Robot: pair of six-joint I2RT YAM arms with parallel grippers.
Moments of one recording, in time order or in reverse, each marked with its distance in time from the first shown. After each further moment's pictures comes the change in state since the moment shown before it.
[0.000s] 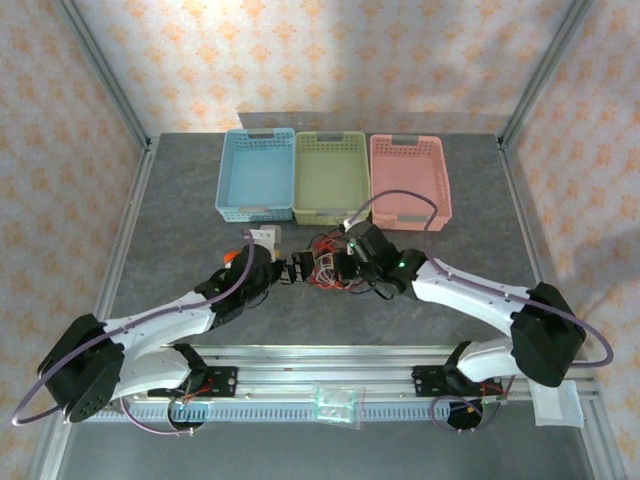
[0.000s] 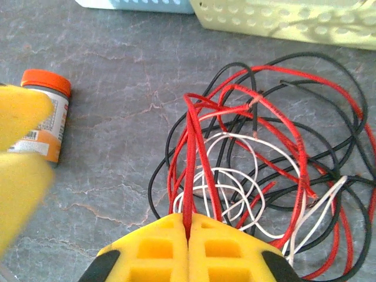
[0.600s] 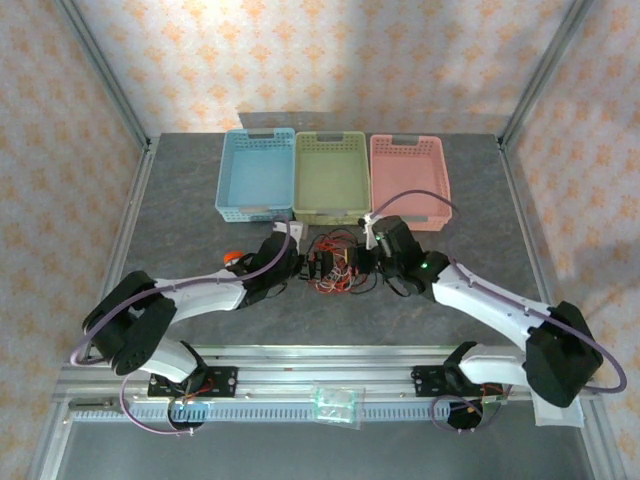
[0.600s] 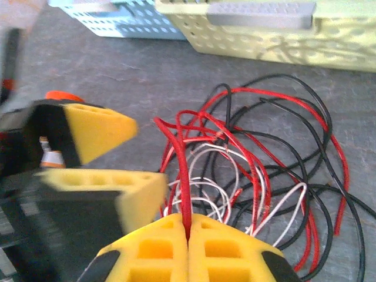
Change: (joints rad) left arm 0.000 0.320 0.162 0.054 0.101 0.031; right arm -0.143 -0.127 -0.097 0.068 -0.169 -0.059
